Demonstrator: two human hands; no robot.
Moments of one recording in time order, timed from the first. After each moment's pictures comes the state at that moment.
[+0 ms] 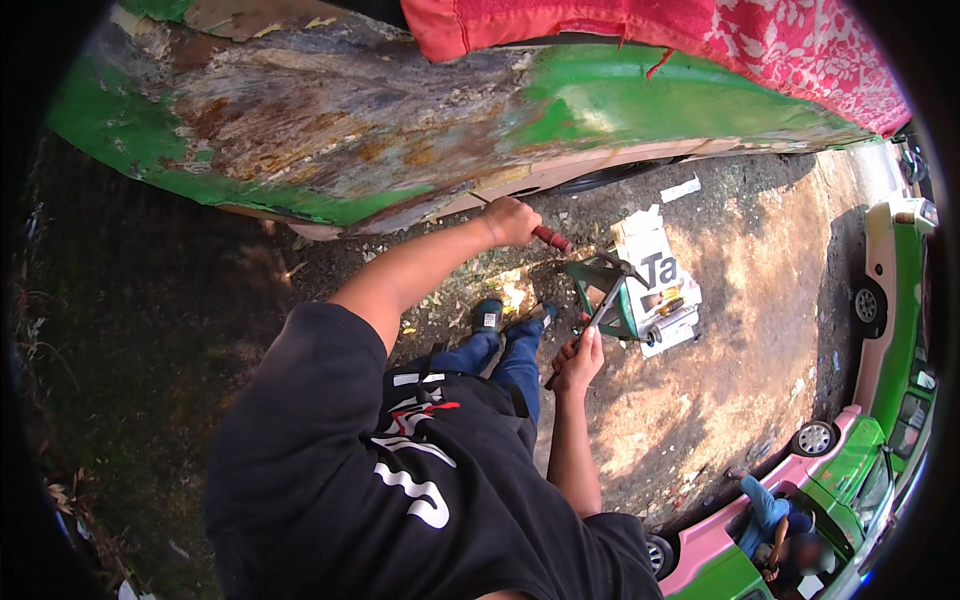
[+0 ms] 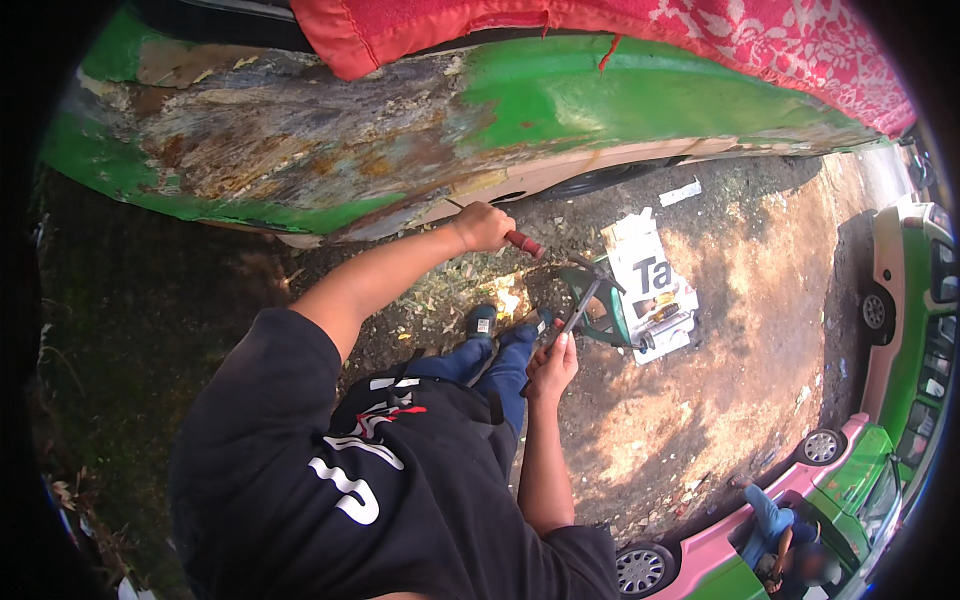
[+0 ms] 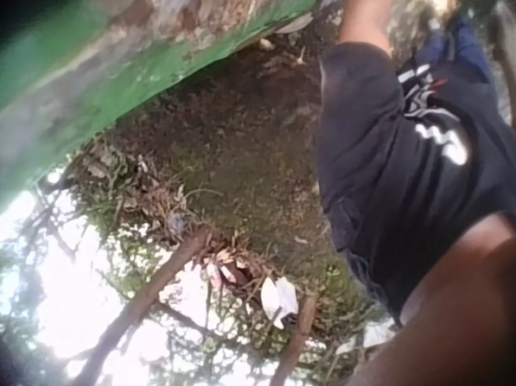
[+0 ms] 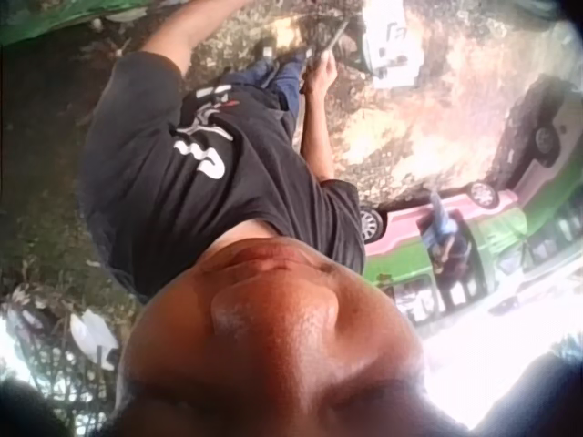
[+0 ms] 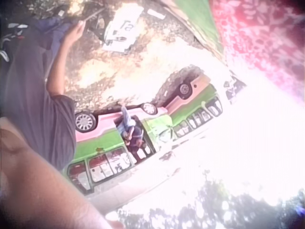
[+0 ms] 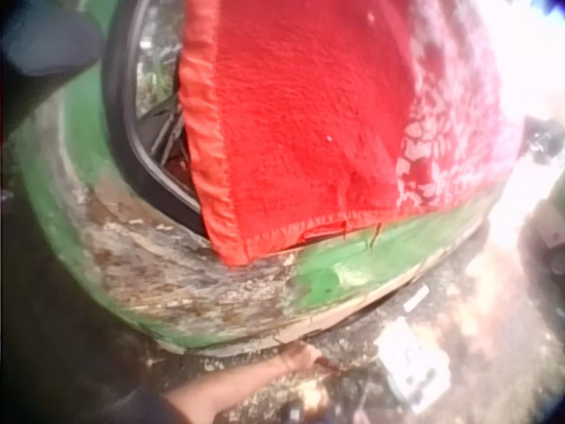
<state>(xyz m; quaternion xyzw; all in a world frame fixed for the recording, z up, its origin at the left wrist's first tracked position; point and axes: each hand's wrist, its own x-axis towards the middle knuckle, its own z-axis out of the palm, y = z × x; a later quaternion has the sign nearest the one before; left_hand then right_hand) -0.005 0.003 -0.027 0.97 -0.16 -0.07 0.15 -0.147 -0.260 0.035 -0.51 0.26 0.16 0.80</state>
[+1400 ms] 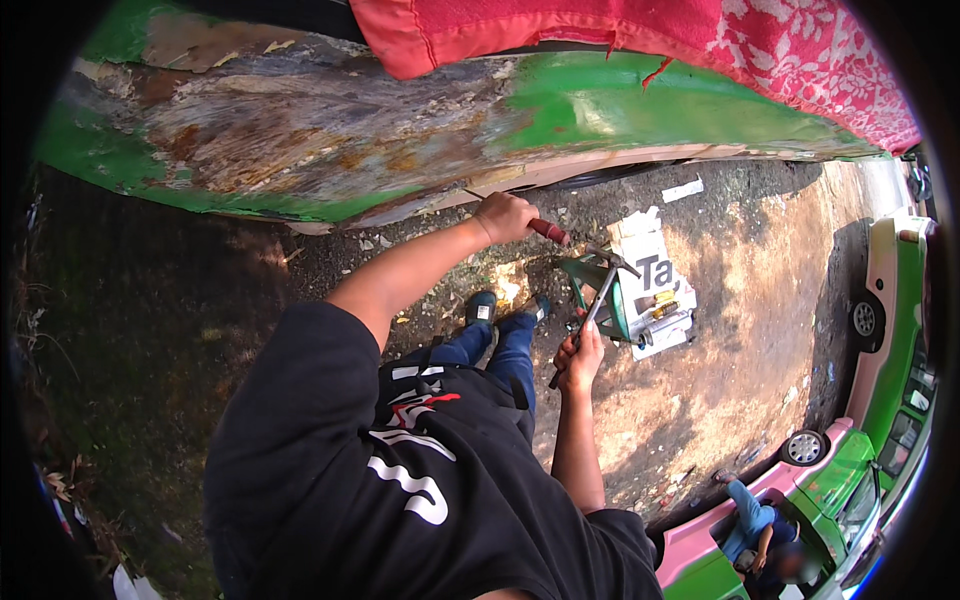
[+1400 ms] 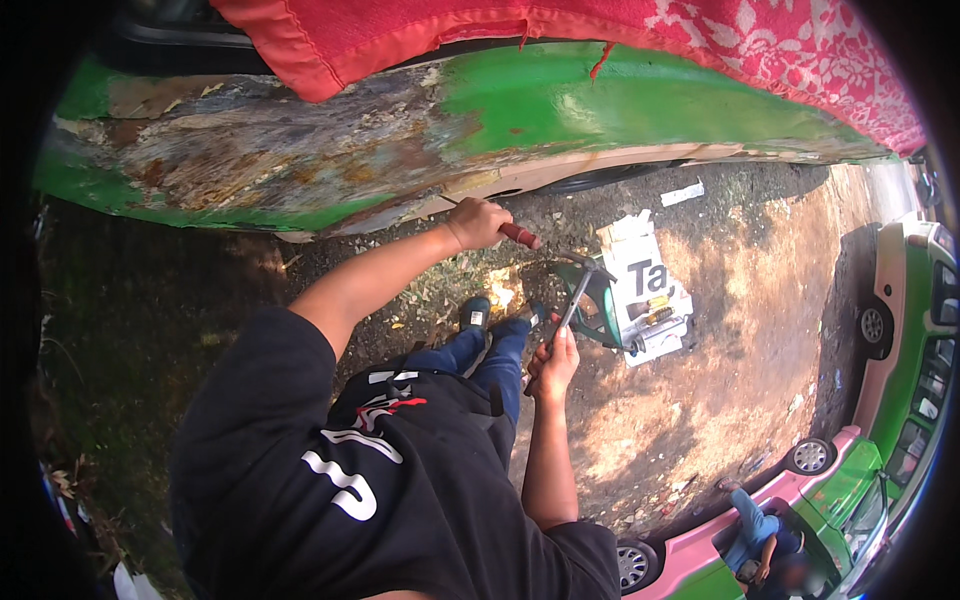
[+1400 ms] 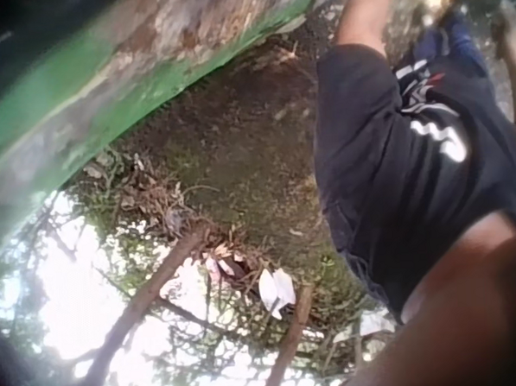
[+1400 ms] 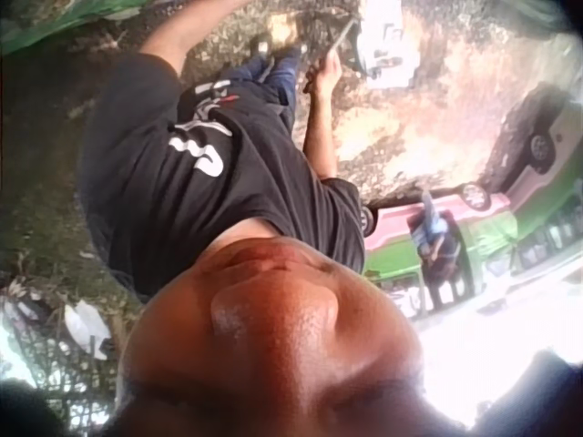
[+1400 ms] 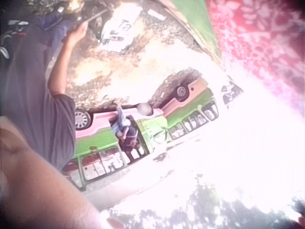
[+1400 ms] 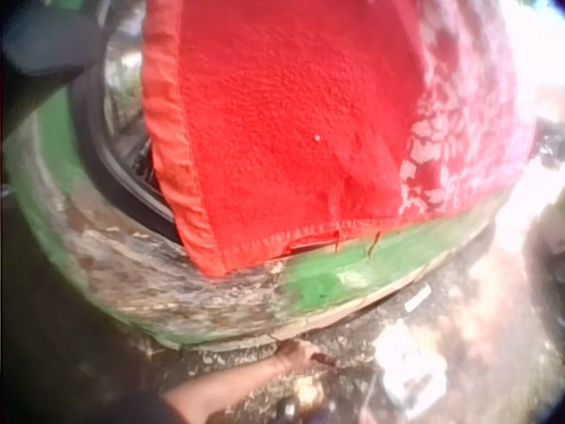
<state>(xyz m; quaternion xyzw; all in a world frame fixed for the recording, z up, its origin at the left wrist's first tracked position) 0.002 -0.004 -0.026 0.97 -0.10 0.03 0.22 -0.111 -0.289 0.028 -0.51 0.27 0.26 0.77</state>
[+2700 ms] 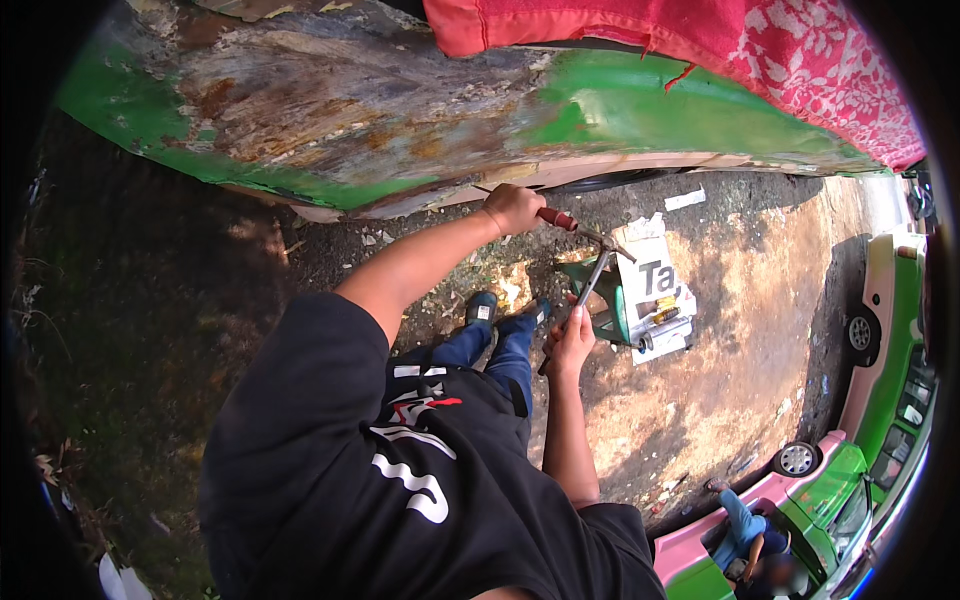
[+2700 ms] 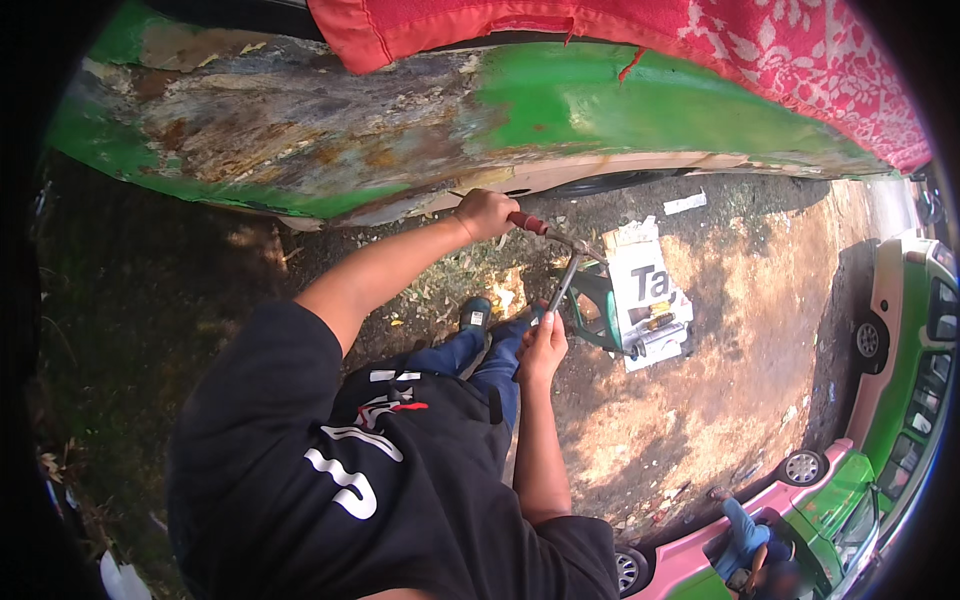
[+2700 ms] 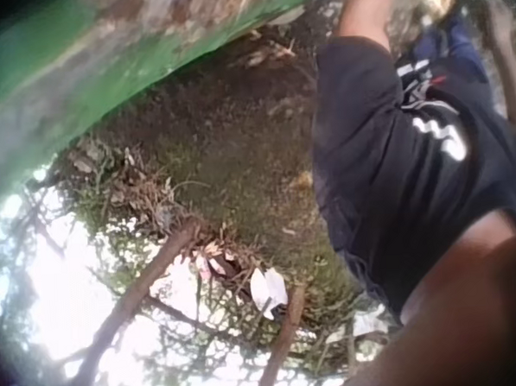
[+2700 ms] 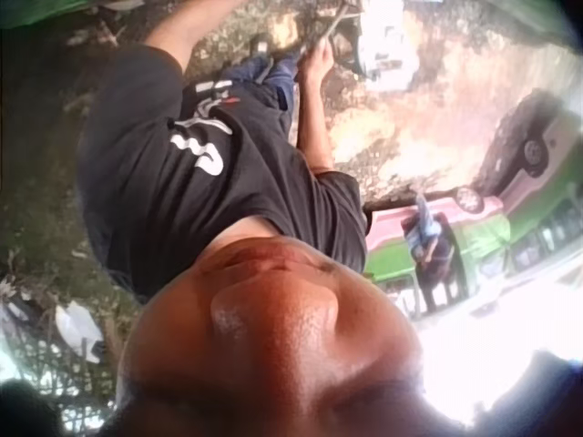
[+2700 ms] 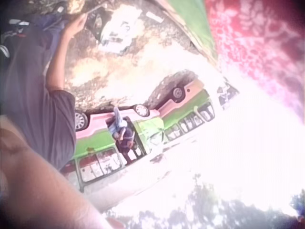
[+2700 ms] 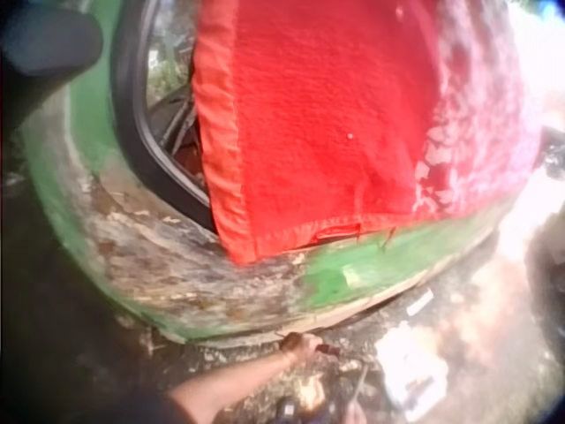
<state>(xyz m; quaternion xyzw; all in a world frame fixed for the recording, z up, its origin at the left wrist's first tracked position) 0.003 0.001 -0.019 0.97 -0.06 0.02 0.24 -0.118 -0.244 0.039 -0.56 0.24 0.23 0.76</state>
